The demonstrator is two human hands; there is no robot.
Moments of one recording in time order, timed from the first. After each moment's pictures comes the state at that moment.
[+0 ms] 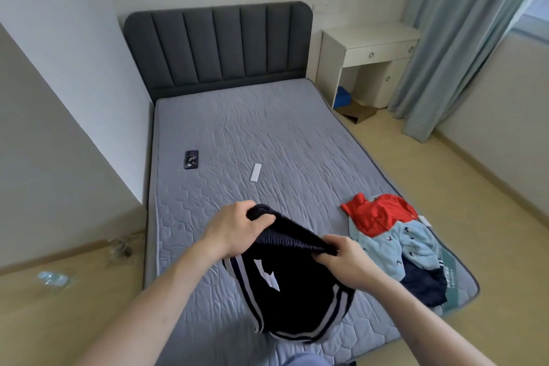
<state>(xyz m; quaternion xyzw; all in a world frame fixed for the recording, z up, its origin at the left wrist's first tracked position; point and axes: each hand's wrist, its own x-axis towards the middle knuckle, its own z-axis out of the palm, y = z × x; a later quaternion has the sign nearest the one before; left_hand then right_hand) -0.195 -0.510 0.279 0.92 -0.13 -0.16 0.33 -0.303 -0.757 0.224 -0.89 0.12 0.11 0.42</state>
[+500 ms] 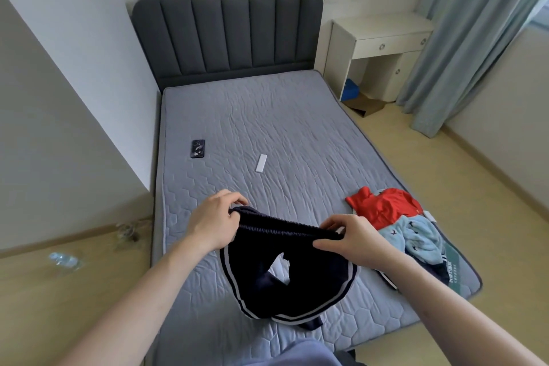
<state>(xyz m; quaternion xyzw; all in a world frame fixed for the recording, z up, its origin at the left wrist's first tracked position) -0.187 -0.459 0.240 0.96 -0.16 -0.07 0.24 -0.290 -0.767 0.241 -0.92 0.05 0.11 0.38</state>
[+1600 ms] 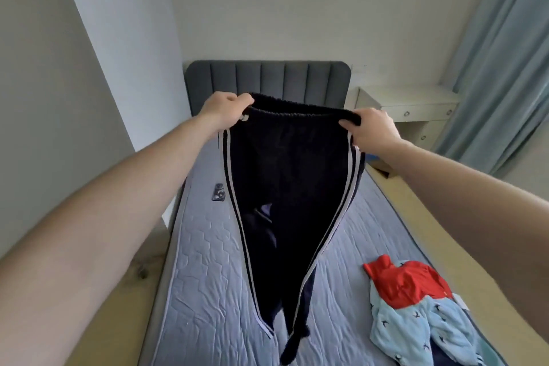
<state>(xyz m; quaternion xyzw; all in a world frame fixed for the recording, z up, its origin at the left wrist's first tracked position) -0.015 -0.476 0.486 0.88 -0.02 0.05 0.48 -0.069 -0.793 0.474 -0.96 0.03 -0.14 0.22</state>
